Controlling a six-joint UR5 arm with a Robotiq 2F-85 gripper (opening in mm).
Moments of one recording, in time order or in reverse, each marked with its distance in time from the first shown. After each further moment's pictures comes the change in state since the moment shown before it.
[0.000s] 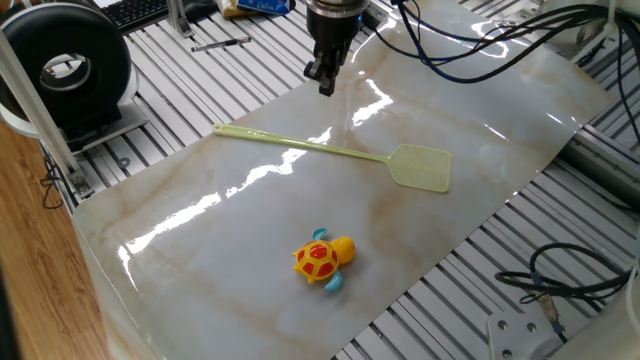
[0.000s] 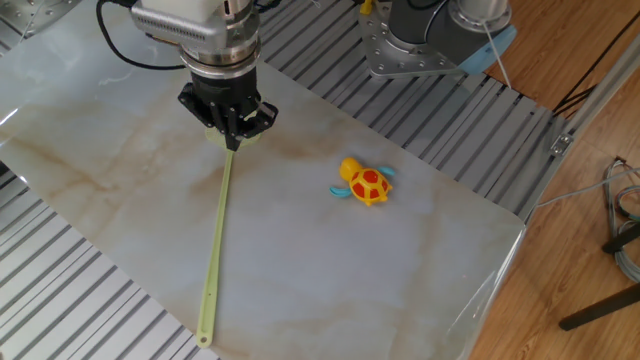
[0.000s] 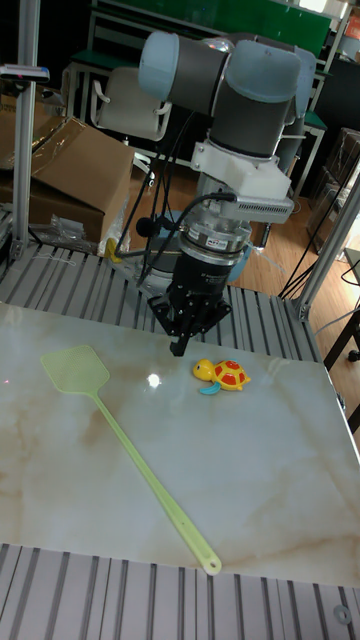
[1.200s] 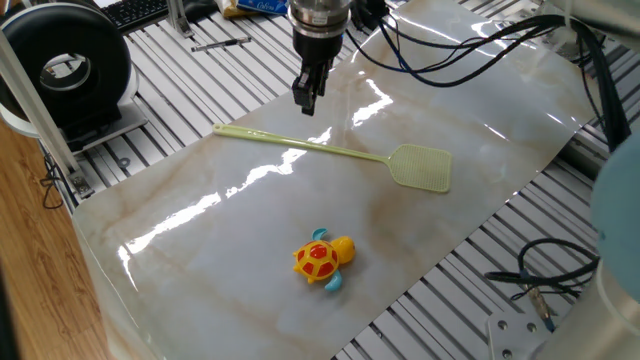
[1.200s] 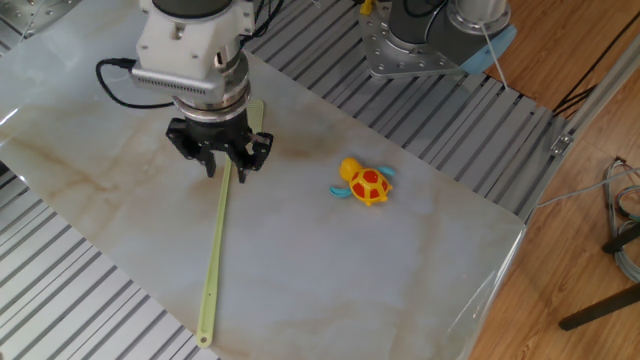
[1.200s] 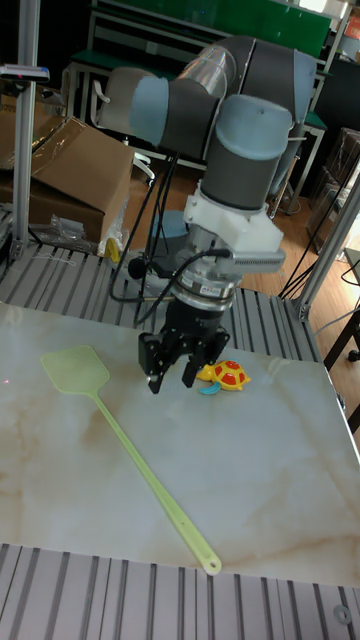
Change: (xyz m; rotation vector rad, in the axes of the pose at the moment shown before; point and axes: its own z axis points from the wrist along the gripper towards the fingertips) arm -0.033 -0.012 0.061 -0.006 0.008 -0.064
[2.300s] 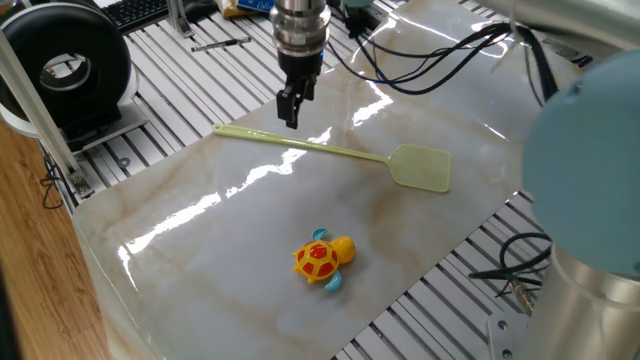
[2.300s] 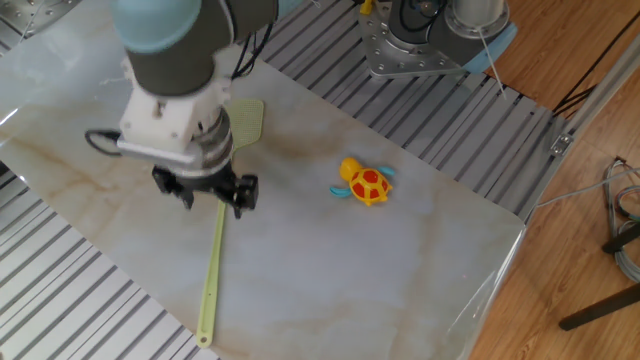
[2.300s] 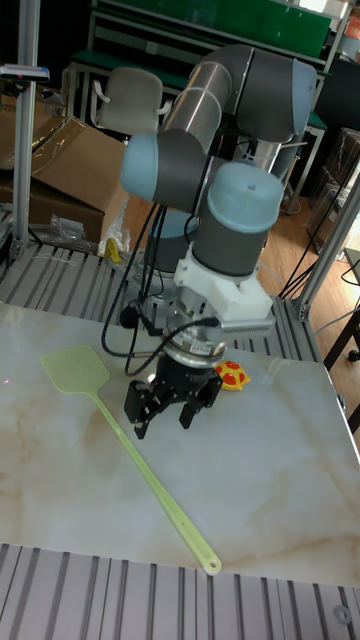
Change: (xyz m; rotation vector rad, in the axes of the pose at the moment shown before) arm -0.023 -0.015 0.055 0.012 0.030 0.004
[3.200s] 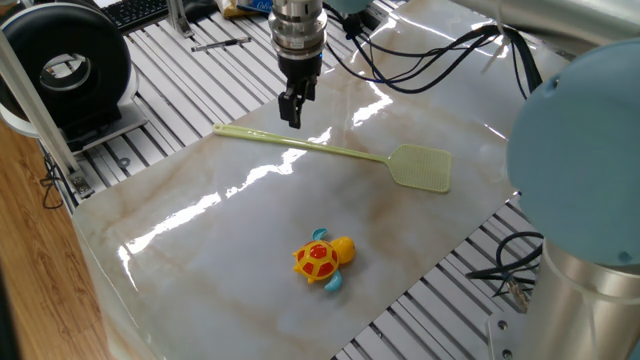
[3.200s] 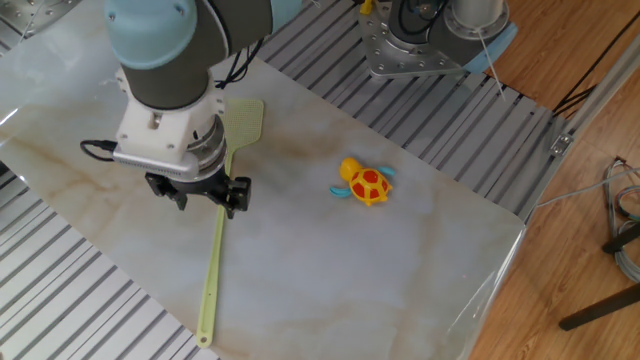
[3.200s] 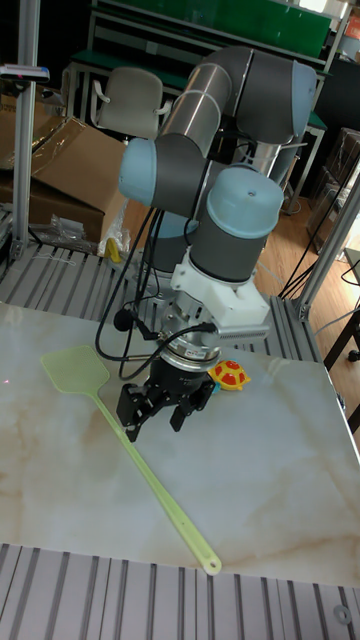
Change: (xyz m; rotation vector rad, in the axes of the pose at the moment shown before) arm 0.006 -0.011 -0.004 0.023 0.019 -0.008
